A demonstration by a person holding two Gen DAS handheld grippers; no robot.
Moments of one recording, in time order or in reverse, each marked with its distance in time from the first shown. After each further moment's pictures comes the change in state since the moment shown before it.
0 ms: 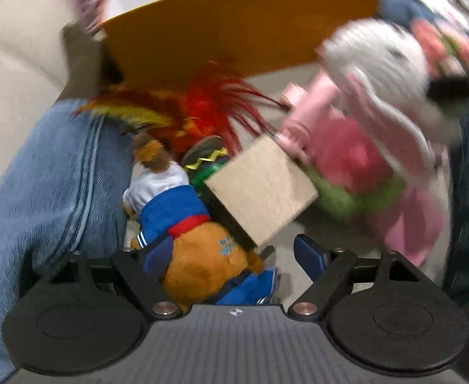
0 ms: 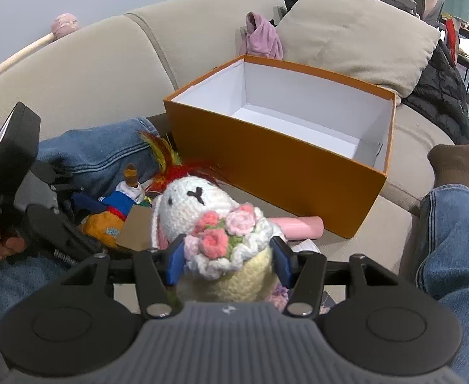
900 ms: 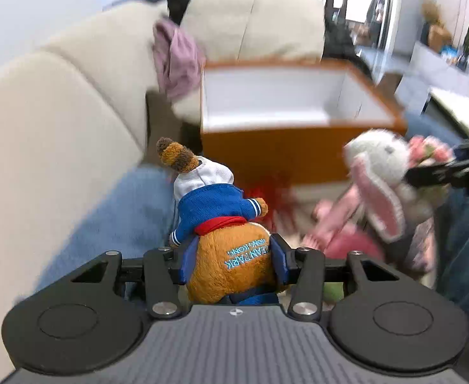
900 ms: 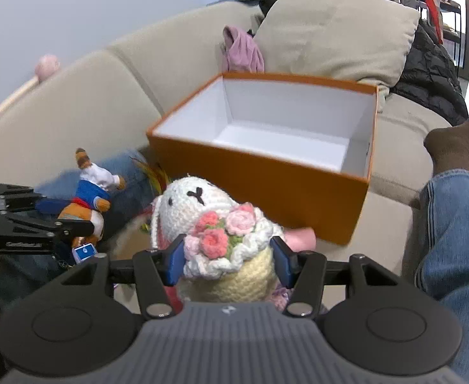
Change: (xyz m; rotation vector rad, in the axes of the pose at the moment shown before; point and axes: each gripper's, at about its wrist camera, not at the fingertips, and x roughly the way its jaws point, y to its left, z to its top) left arm -0.105 0.029 -0.003 -0.299 -0.347 0.085; right arm -0.012 -0.038 0.025 0.170 -0.066 0.064
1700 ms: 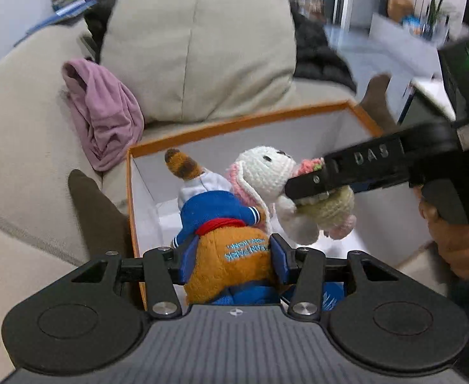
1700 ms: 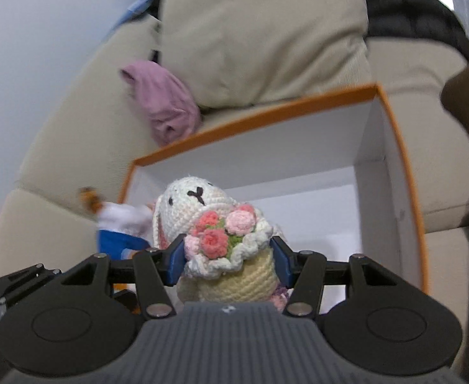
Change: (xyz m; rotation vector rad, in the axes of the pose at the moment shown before) left arm 0.176 -0.023 0.162 0.185 0.101 -0.107; right arm 0.168 -0.105 0.129 0.520 0.097 0.003
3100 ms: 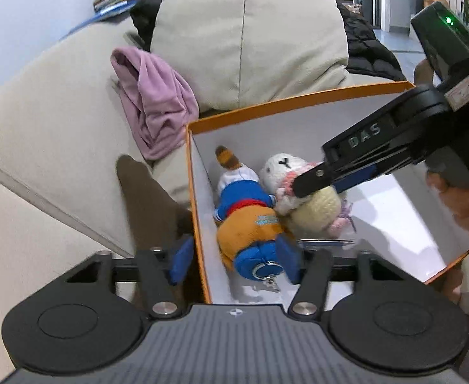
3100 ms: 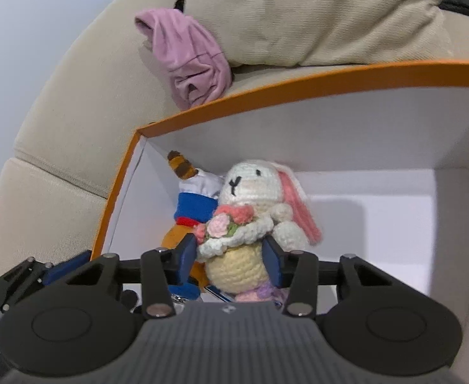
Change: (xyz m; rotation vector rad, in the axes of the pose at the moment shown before) left arm -0.002 0.019 -0.042 -0.054 -0.055 0.178; right arm 0.073 0.020 0.007 -0.156 0.102 0.120
